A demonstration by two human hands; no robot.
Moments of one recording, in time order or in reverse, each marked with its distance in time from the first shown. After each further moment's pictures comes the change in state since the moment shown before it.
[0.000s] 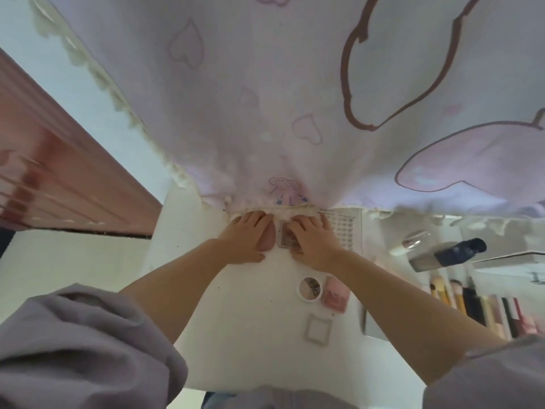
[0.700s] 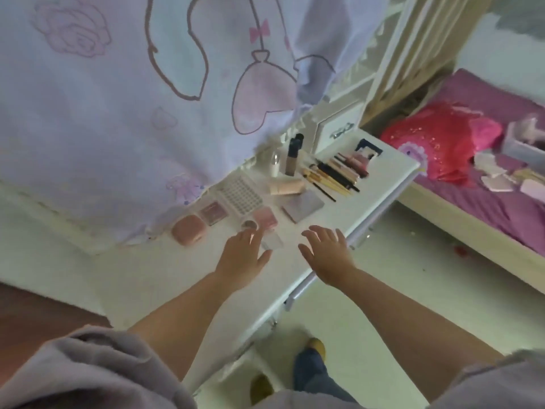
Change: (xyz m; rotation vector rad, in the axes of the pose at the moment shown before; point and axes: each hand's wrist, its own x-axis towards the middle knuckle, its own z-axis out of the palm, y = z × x) left_hand -0.111 0.084 0.024 0.137 0.113 0.638; right_hand -0.238 -0.152 0.073 0.262 0.307 1.007
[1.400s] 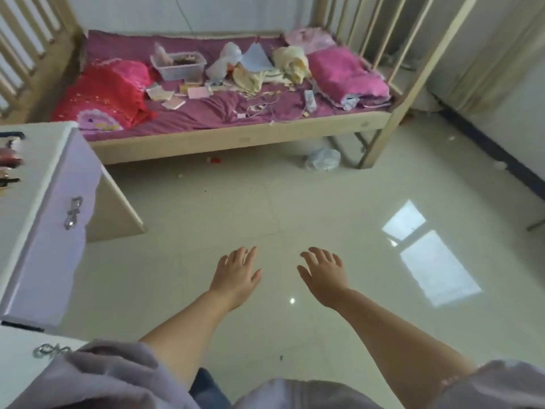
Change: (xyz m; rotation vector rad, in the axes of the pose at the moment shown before) left_hand -0.240 0.423 0.149 0.222 -0.350 0.963; right_hand -0.581 0.119 0.144 0.288 0.109 1.065
